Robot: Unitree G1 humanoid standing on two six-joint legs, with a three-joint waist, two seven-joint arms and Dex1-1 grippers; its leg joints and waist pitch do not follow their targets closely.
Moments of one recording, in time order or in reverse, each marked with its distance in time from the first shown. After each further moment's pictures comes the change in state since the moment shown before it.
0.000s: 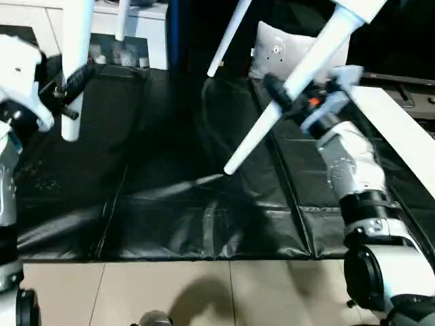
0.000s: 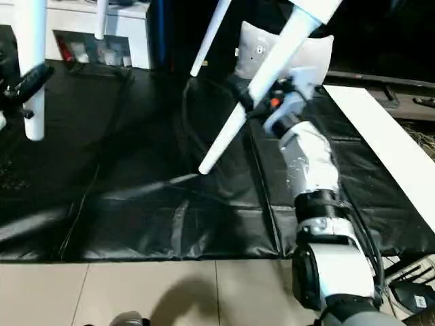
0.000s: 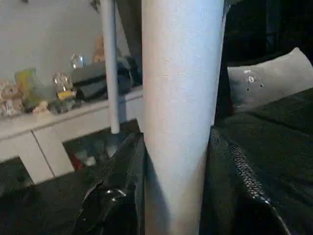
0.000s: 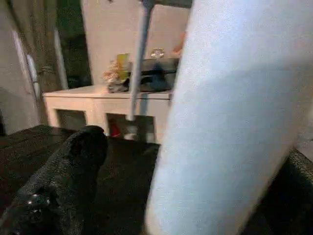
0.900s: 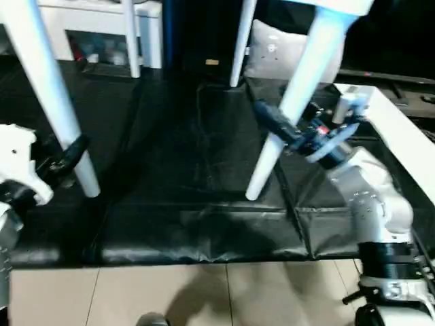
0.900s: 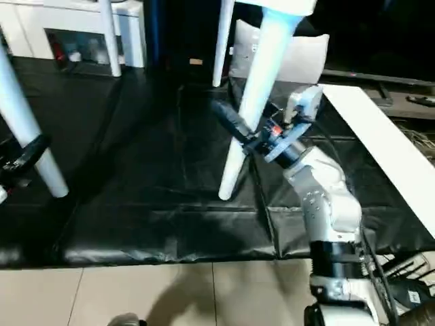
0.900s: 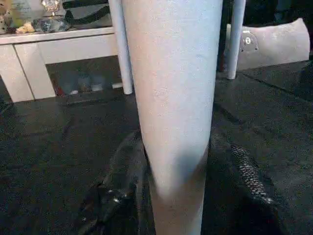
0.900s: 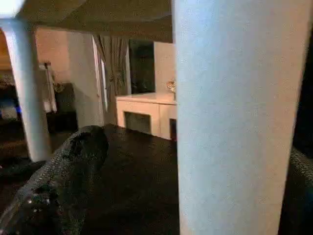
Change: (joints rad) left arm 0.409 -0.092 0.097 -0.241 -0.113 0.082 0.053; right arm 0.357 -0.003 0.092 -0.655 0.102 0.256 0.099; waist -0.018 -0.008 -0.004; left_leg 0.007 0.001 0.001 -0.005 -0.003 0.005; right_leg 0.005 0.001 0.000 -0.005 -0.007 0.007
